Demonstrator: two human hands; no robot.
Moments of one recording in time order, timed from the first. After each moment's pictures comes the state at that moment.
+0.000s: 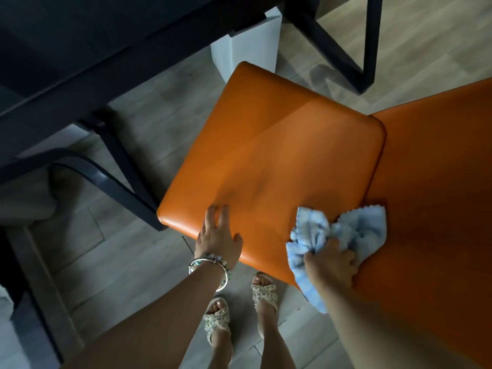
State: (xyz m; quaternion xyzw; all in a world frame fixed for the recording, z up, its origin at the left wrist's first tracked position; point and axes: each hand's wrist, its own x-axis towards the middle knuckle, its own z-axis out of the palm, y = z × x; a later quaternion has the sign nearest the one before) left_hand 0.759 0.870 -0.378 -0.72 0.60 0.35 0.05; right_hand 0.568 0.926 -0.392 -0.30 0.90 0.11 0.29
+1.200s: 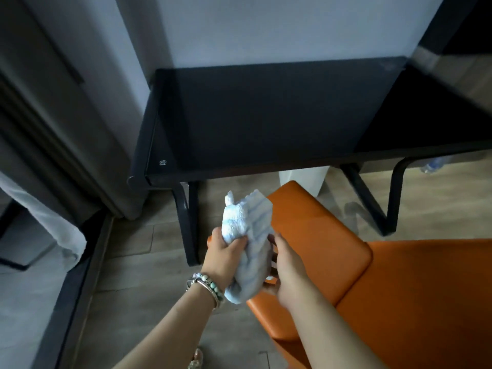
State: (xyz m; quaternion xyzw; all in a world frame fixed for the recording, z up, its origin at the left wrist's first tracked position) left_hand 0.734 0.948 -0.122 -0.70 0.25 0.46 -0.49; right_hand 0.620 0.912 -0.119 -0.21 0.58 -0.26 0.74
